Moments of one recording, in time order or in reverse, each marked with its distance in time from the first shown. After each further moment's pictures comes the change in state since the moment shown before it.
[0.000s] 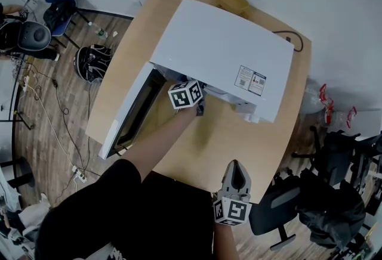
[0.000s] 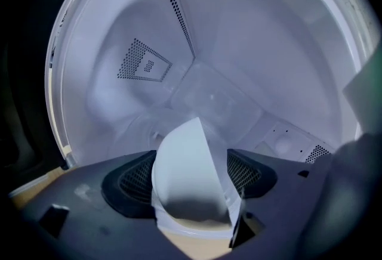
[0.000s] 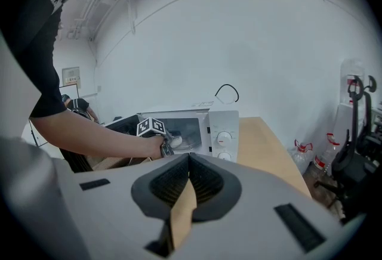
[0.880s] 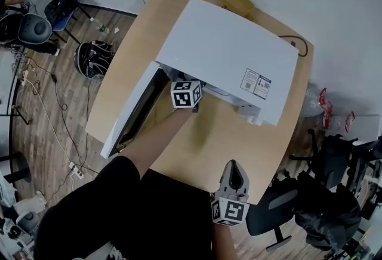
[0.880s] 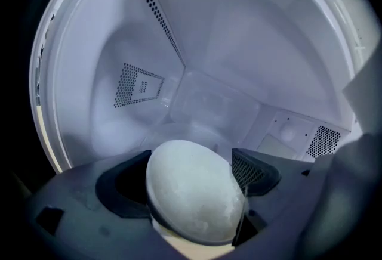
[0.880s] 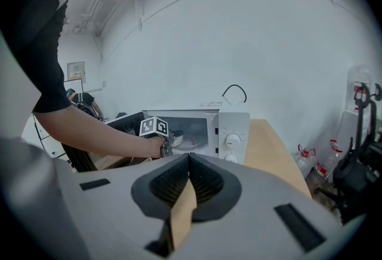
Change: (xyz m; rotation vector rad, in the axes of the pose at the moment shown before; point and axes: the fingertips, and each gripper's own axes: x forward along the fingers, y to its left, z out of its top) left arm -0.001 0.016 0.019 0.228 -0.050 0.006; right arm 0.007 0.018 0.002 -0.049 0.014 0.024
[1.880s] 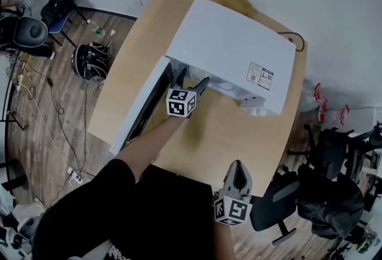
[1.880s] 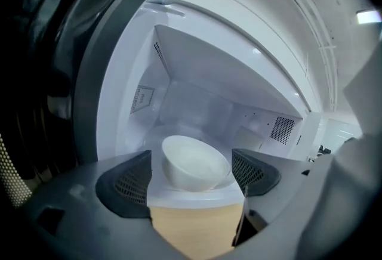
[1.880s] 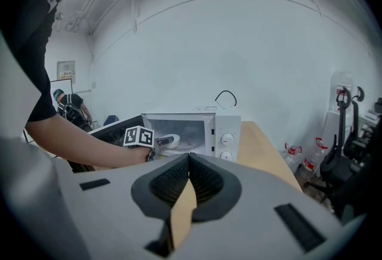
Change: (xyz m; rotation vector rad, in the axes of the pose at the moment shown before) left arm -0.057 -0.006 -0.010 0.124 -0.020 -0.170; right arm -0.036 0.022 -0.003 0.031 -0.030 -0.115
